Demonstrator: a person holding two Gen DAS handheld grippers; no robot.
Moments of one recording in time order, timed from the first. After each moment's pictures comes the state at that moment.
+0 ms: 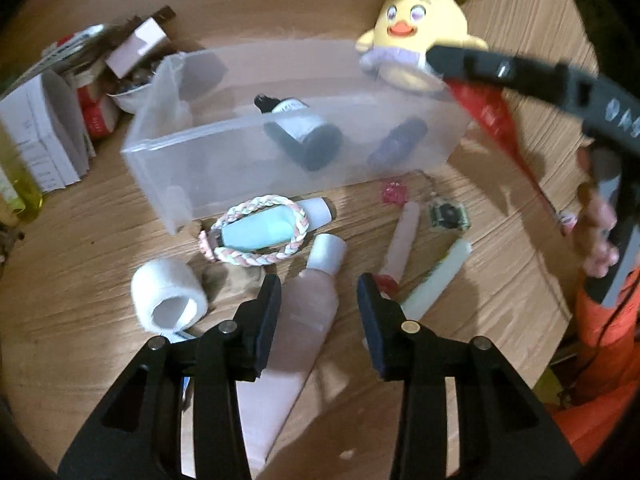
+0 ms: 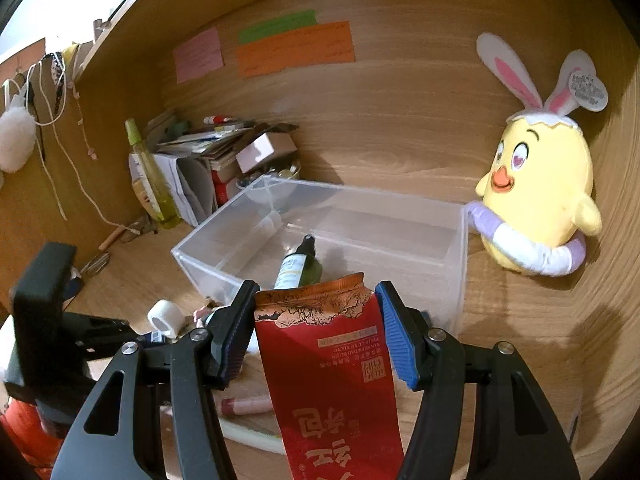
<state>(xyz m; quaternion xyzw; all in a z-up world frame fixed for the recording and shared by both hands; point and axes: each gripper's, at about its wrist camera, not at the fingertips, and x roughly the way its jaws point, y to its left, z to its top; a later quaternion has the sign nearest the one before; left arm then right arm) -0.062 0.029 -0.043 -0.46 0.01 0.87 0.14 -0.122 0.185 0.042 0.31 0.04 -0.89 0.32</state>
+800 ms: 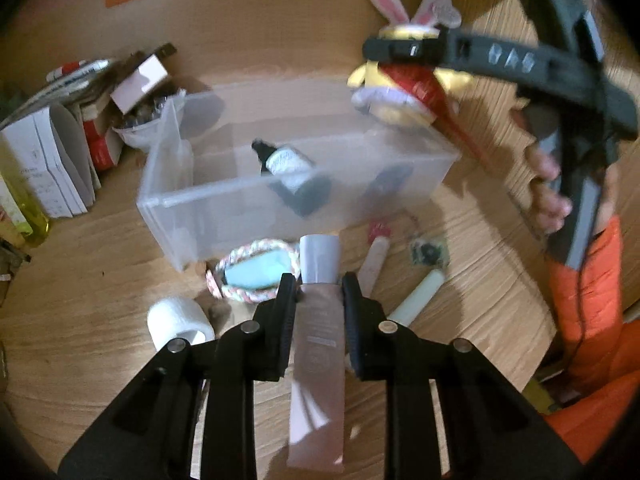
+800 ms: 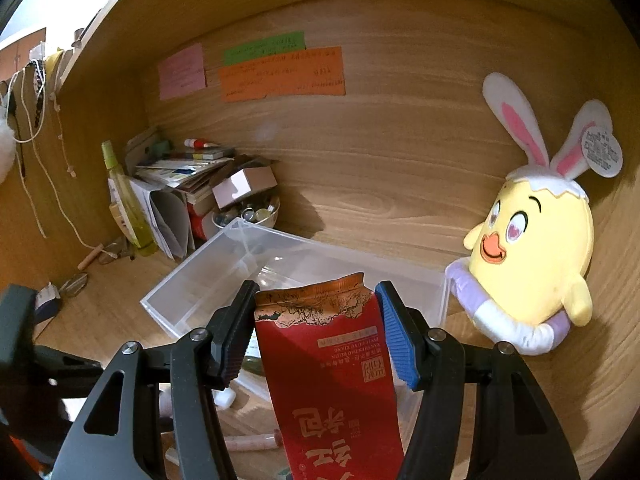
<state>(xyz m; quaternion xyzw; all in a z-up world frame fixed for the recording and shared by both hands) -0.057 0.027 -0.017 -0.41 -0.01 0.90 0.15 -0.167 0.169 0.071 0.29 0.07 -0.90 0.31</state>
